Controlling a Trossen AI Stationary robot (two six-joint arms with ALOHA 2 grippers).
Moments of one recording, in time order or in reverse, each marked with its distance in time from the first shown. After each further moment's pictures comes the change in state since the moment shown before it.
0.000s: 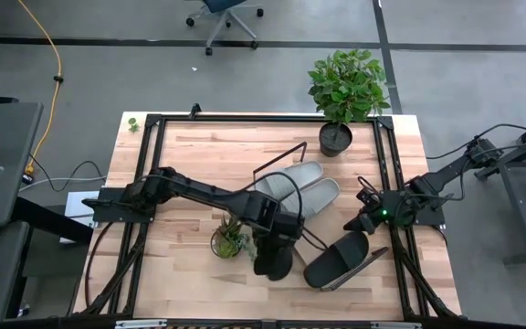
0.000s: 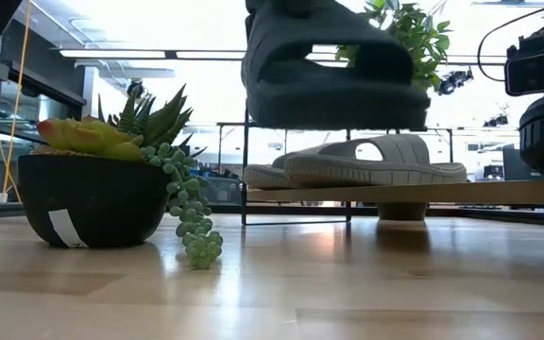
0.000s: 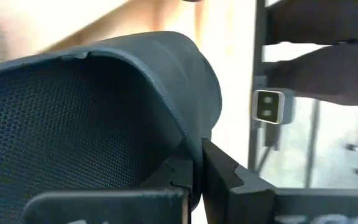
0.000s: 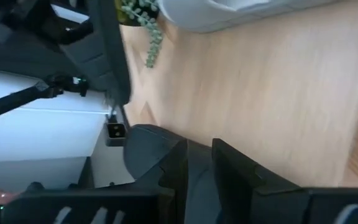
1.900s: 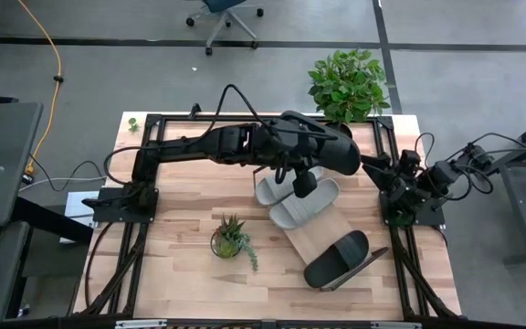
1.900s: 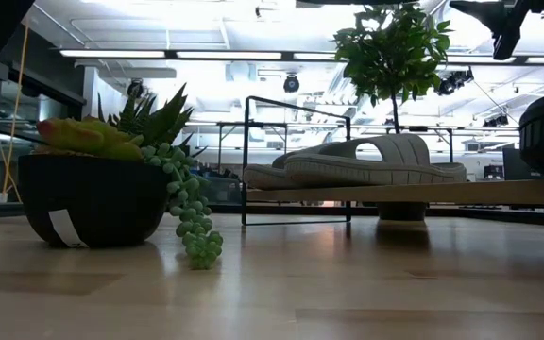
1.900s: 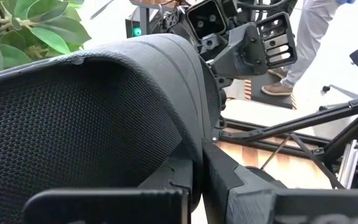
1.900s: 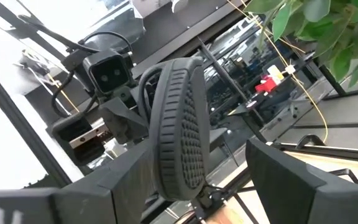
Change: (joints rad) left arm 0.251 -0.138 0.242 0.436 -0.507 0.163; right arm -0.001 -0.236 0.000 0.793 0.667 -0.995
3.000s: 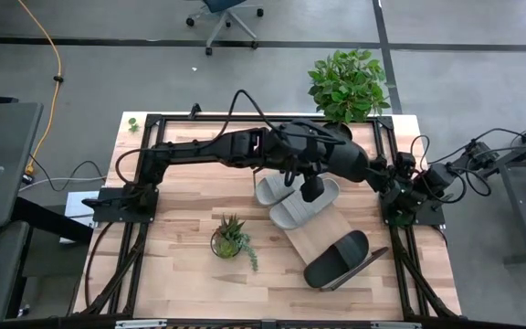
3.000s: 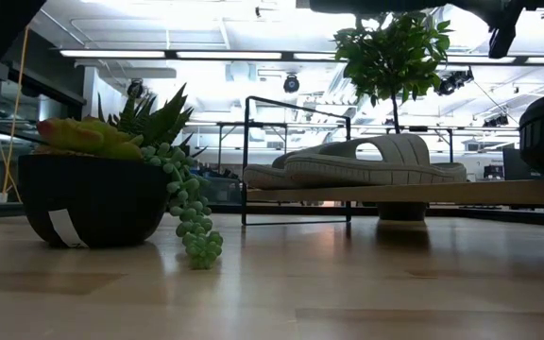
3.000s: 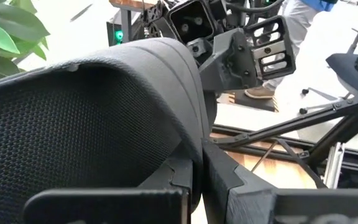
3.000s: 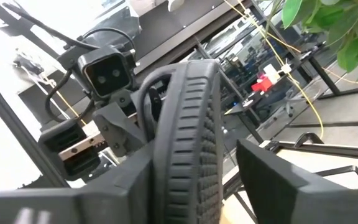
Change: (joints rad) left arm -0.002 0.060 -0.001 0.096 0.080 -0.004; right arm 0.000 0.113 0.000 0.105 0.020 0.000
